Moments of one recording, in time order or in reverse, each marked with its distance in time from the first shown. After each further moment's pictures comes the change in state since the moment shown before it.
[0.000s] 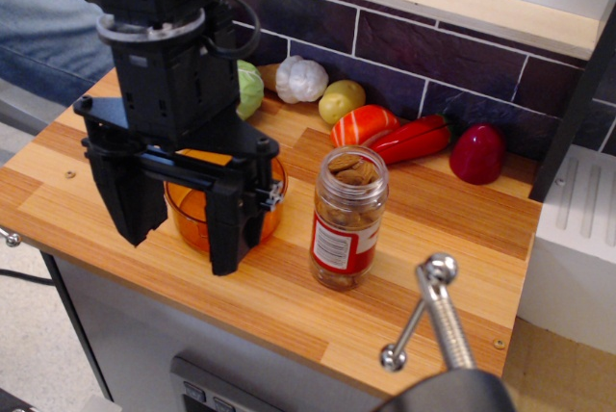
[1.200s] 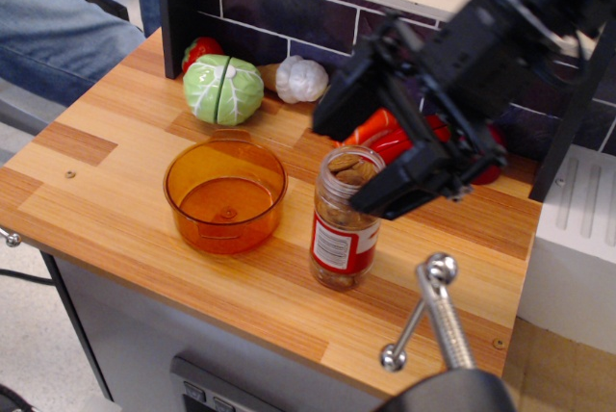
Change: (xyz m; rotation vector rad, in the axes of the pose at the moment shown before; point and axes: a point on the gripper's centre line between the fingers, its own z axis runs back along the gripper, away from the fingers) arm 0.063 -0.068 0.014 0.552 0.513 -0.624
